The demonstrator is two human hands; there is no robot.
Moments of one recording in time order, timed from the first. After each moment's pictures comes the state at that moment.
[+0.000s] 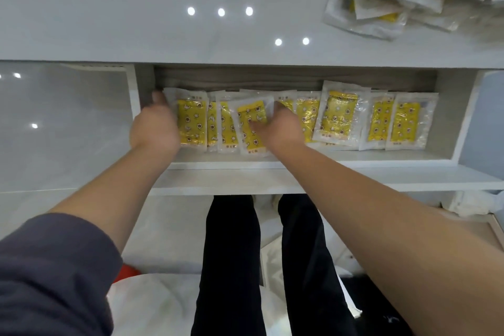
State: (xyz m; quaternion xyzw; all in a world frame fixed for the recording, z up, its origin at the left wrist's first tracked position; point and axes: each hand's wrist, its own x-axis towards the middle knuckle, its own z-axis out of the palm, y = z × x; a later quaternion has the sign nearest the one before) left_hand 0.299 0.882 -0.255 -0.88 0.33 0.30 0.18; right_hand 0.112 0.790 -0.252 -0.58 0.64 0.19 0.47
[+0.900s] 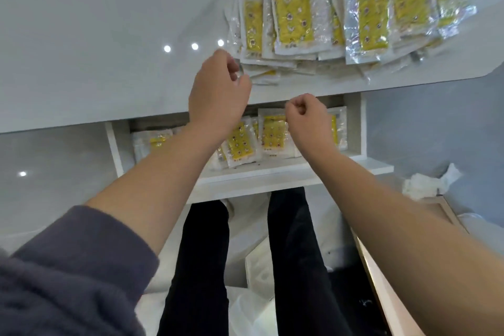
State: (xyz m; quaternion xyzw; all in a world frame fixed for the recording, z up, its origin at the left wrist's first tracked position) left_hand 0.168 0.715 -0.084 -0.81 0.38 0.39 -0.22; right_hand 0.007 0.705 -0.109 -0.52 0.71 -0.06 0.47
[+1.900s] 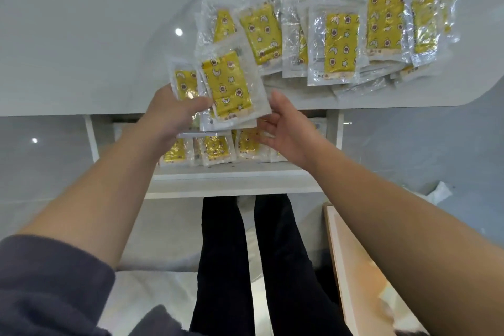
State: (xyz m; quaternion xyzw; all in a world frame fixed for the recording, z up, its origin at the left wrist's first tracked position) left_hand 0.165 0.709 -0.078 -0.78 0.06 0.58 -0.25; right_hand -0.036 0.646 -0.102 -0.19 0.56 -0.03 0.81
